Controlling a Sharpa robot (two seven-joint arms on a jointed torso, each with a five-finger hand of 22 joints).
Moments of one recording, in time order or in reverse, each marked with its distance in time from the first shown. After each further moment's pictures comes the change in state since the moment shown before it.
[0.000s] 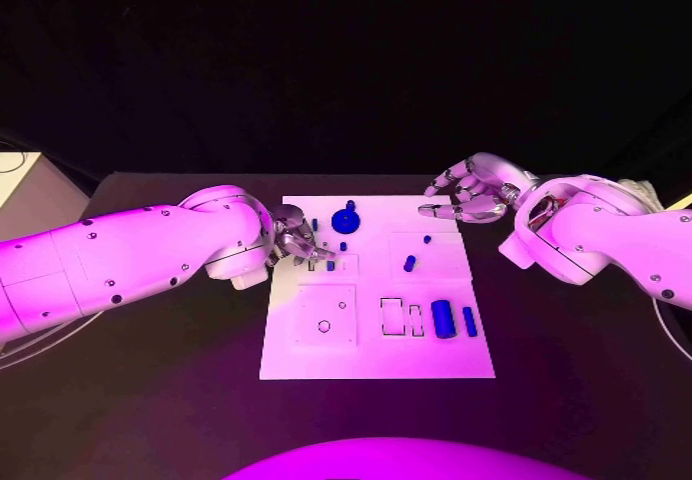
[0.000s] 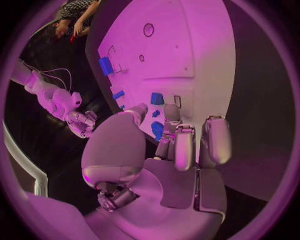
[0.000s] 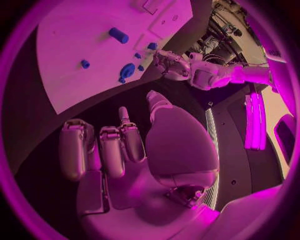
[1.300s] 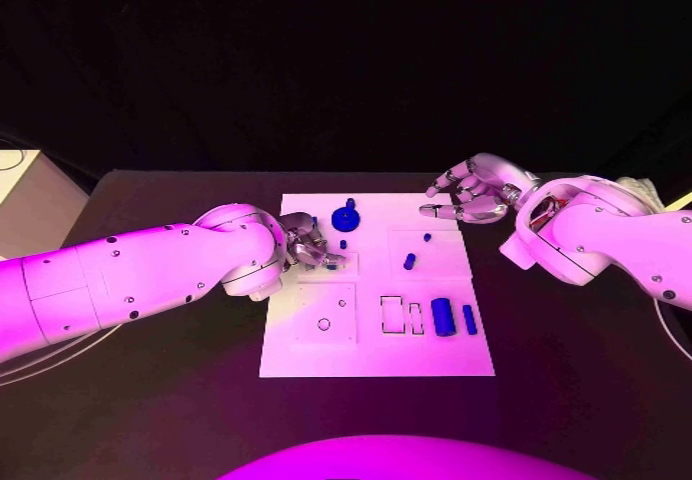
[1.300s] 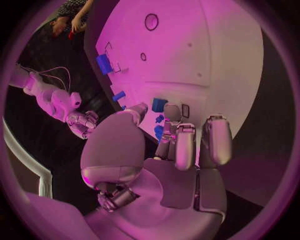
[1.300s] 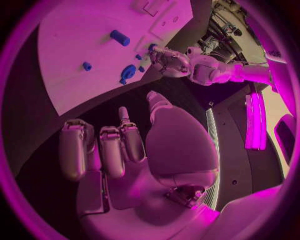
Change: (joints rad) left arm -0.050 0.028 -0.005 0.005 -0.035 -0.115 0.021; left_hand 0.000 -0.024 0.023 0.007 0.006 0.009 -0.009 0.045 -0.019 0.002 -0.009 0.034 0.019 0.000 0.000 0.004 0.000 0.000 0.015 0.007 0.004 0.021; right arm -0.006 -0.001 -0.001 0.000 0.000 0.001 -0.001; right_hand -0.004 0.004 0.000 0.000 0.000 0.000 0.000 0.000 -0.001 0.000 0.000 0.000 0.000 0.000 0.000 0.000 0.000 0.000 0.000 0.000 0.000 0.001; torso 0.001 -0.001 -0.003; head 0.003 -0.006
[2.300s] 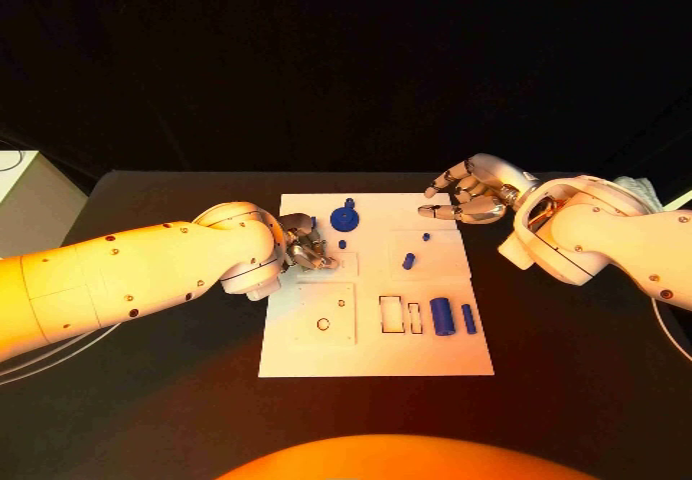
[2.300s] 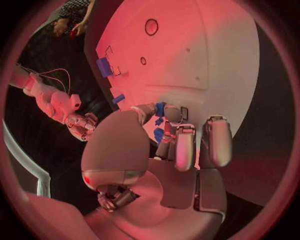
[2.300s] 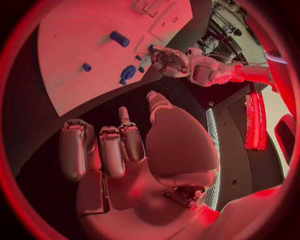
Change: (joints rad) left arm 0.003 0.005 0.003 -0.007 0.004 0.036 -0.012; left_hand 0.159 0.025 0.226 -0.033 -0.009 -0.037 -0.021 0.136 -0.020 0.013 -0.021 0.041 0.003 0.000 -0.015 0.004 0.000 0.000 0.010 -0.019 0.004 0.007; right arm -0.002 0.000 0.000 0.000 0.000 0.002 0.000; right_hand 0.000 0.000 -0.003 -0.003 0.000 0.000 0.000 0.000 0.000 0.000 0.000 0.000 0.000 0.000 0.000 0.000 0.000 0.000 0.000 0.000 0.000 0.000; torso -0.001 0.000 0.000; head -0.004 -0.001
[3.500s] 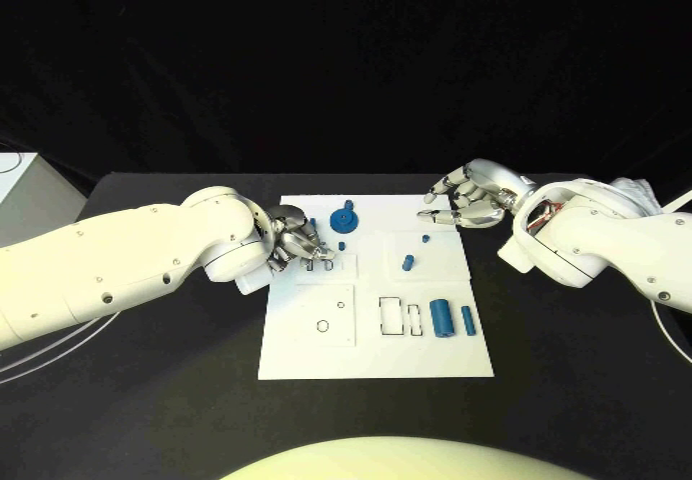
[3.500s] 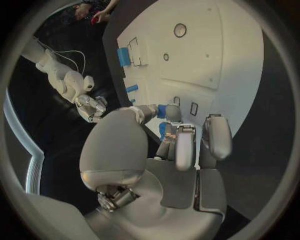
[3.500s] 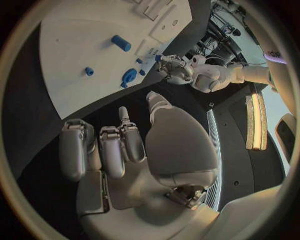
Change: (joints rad) left arm 0.016 -0.050 0.056 0.022 0.188 0.047 0.017; left_hand -0.039 -0.023 0.119 -0.005 -0.006 -0.056 0.020 0.079 -0.011 -0.029 0.017 -0.022 -0.057 0.000 0.000 -0.013 0.000 0.016 -0.045 0.010 -0.033 -0.051; right arm -0.005 -0.001 -0.001 -0.005 0.000 0.023 -0.002; right_hand 0.000 0.008 0.000 0.000 0.000 0.000 0.000 0.004 0.000 0.000 0.000 0.000 0.001 0.000 0.000 0.000 0.001 0.000 0.000 0.000 0.000 0.000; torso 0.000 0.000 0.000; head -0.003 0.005
